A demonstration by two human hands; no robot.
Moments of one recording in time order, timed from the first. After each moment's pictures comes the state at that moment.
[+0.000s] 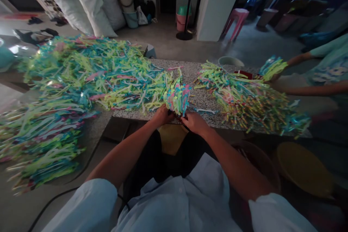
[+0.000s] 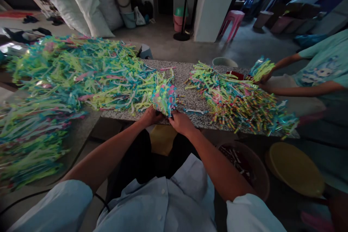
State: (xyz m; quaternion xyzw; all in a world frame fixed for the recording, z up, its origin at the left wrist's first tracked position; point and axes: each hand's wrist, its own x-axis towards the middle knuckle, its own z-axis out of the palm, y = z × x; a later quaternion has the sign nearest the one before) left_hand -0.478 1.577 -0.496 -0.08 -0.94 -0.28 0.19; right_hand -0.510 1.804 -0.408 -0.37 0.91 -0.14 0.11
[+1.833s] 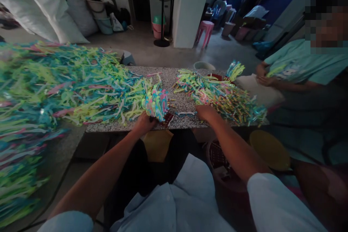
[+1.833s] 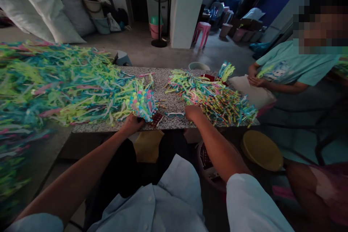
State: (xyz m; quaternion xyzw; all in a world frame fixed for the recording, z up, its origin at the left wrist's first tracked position) left_hand -0.476 1.578 -0.488 -0.04 -0.94 -0.28 0.18; right_hand -0.602 1.907 -0.383 -0.17 0.97 0.07 0.17
